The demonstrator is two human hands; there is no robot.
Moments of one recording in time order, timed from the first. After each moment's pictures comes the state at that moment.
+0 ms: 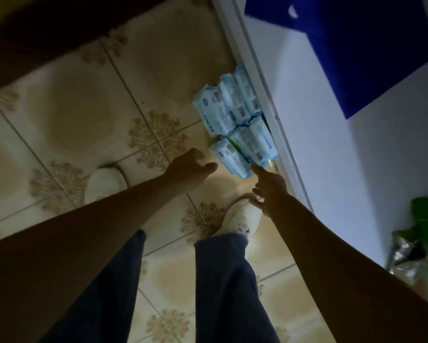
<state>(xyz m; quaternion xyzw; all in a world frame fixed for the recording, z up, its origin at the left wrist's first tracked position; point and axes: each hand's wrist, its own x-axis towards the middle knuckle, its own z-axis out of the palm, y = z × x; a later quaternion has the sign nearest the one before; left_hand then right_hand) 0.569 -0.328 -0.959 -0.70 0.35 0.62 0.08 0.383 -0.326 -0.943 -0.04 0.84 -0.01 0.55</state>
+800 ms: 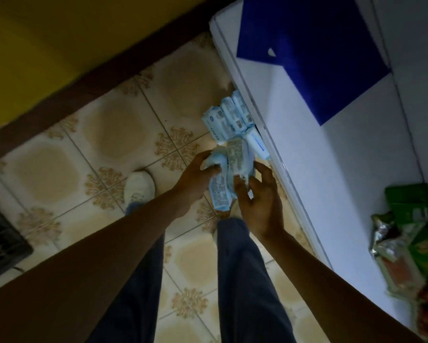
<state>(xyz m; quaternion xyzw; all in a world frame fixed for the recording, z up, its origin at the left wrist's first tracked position) 0.574 -0.335 -0.770 -0.68 0.14 0.70 -0.14 0.425 -0.292 -0.771 -0.57 0.70 -0.11 0.43</state>
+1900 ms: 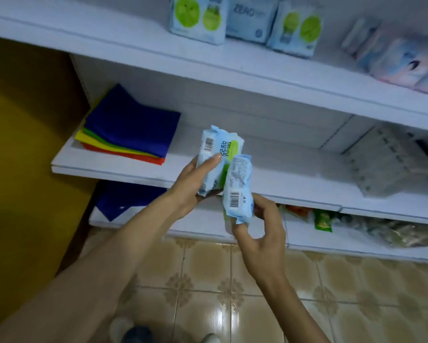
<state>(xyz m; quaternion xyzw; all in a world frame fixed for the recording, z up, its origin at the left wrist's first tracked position) 0.426 -0.206 -0.200 -0.23 0.48 0.84 -0.09 0.412 -0.030 -0.209 -0.30 0.78 -0.56 0.01</state>
